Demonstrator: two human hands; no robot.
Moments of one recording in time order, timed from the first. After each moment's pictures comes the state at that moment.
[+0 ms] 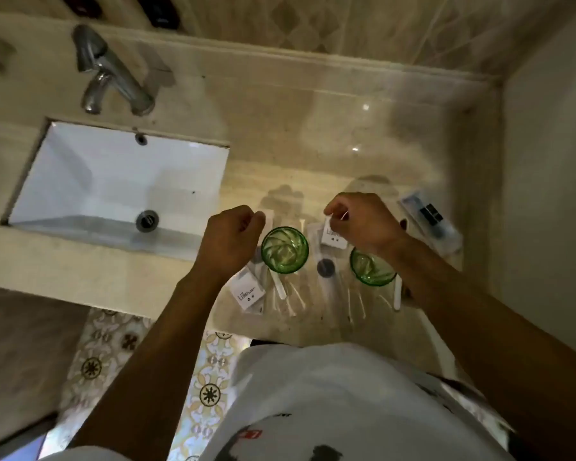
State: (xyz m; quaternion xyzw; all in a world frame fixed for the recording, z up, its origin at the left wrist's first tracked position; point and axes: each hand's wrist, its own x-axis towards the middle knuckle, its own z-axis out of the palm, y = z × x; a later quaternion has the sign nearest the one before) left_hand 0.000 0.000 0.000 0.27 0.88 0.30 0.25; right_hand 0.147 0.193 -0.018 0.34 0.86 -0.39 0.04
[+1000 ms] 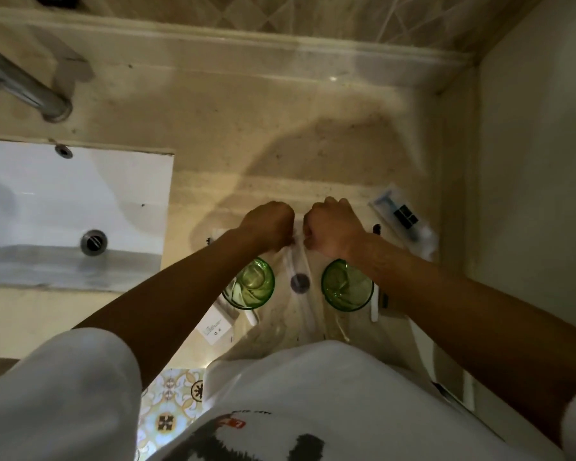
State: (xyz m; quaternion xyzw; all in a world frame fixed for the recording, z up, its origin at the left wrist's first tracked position) left_hand 0.000 0.150 -0.101 0.53 0.75 -0.04 0.38; right_hand 0.125 0.232 -0.081 0.24 0.92 -0.13 0.28
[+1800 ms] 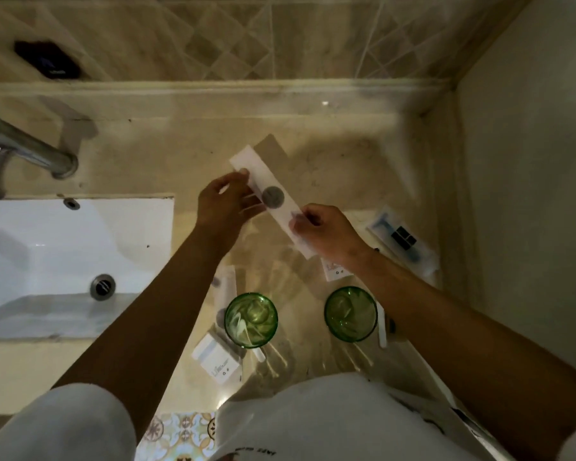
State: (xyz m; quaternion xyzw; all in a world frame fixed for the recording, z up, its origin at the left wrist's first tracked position) left_hand -0.065 0.169 -0.054 -0.04 0.62 0.62 0.49; right_hand 0.113 0.247 -0.060 0.46 0.67 -0.58 -0.02
